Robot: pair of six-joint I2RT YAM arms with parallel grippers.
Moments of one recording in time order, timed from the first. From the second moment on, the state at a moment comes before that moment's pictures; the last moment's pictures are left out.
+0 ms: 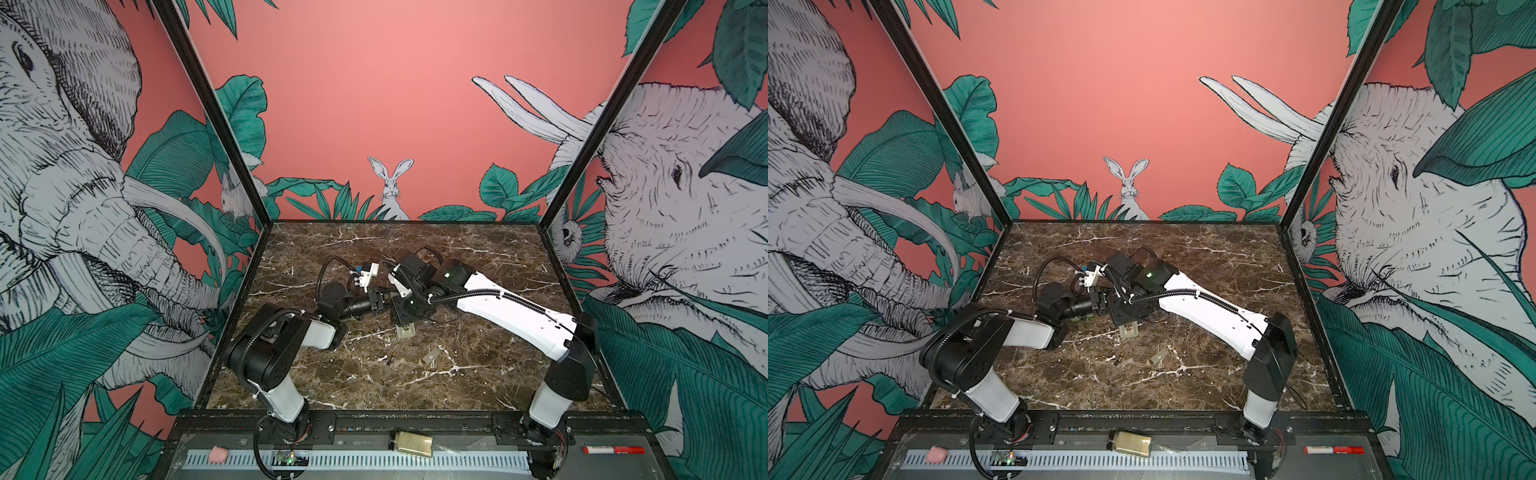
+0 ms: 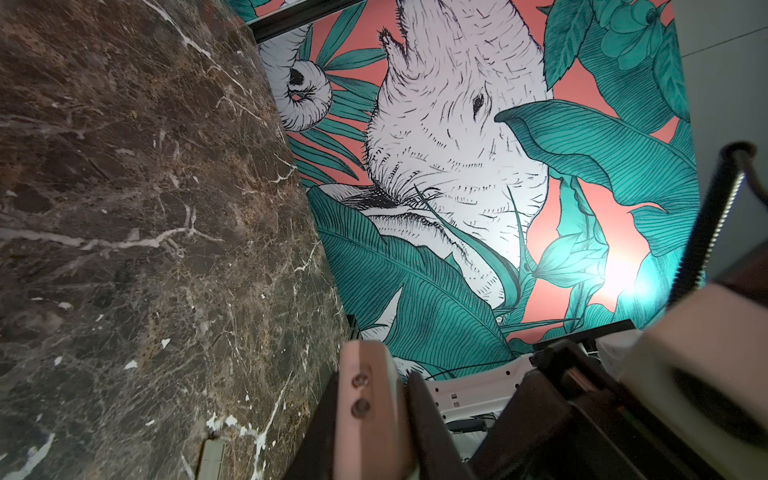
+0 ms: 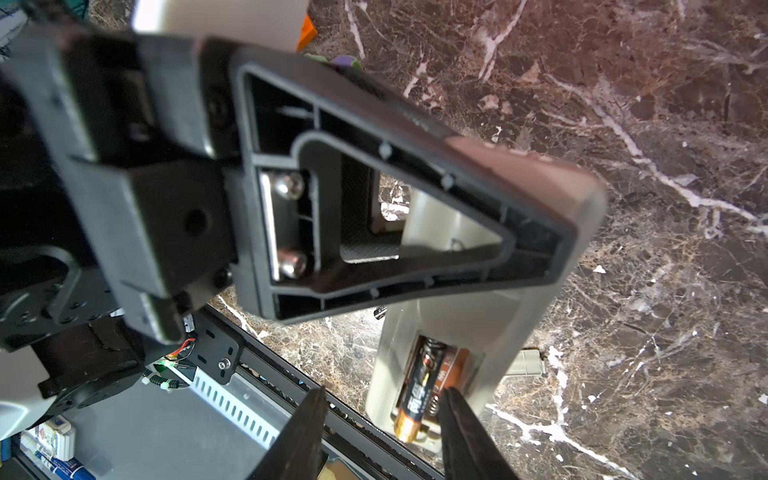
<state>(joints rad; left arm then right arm) -0.46 1.67 0.50 1.26 0.92 -1.32 0.98 1.74 1.71 -1.11 -0.10 0.55</state>
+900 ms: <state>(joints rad) -0.46 1.60 0.52 1.26 0.95 -1.40 0.99 1.46 1.73 -1.20 -0.15 -0.11</state>
